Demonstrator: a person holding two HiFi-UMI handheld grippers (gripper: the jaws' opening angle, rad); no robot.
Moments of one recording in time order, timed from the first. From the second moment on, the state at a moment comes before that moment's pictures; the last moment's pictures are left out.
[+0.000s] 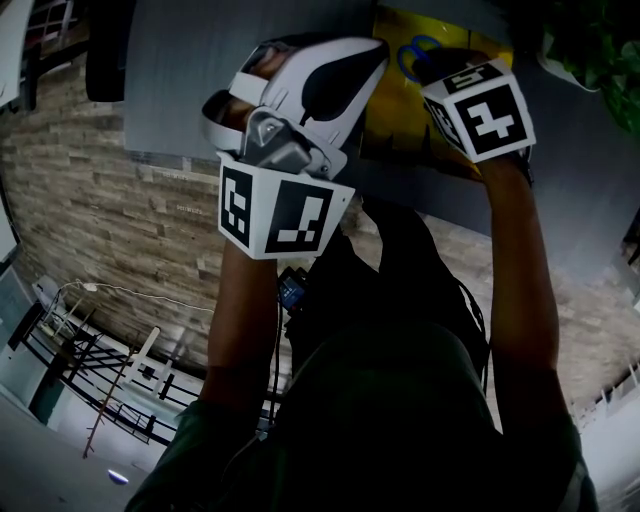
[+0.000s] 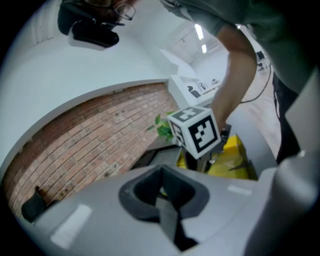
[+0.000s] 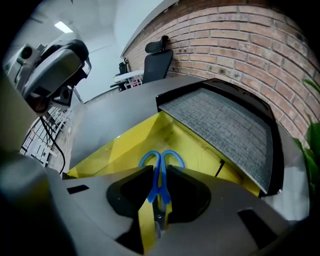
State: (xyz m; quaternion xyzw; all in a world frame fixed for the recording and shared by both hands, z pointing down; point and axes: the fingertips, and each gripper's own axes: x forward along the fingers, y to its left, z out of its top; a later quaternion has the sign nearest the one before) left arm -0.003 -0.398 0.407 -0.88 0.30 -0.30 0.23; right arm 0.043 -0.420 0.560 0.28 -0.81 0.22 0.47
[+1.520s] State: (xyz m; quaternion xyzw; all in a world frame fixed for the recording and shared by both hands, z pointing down) left arm 0.056 -0.383 0.364 -0.90 0.21 -0.26 0.29; right arm 0.124 -0.413 0.412 0.46 -0.81 0.09 0.35
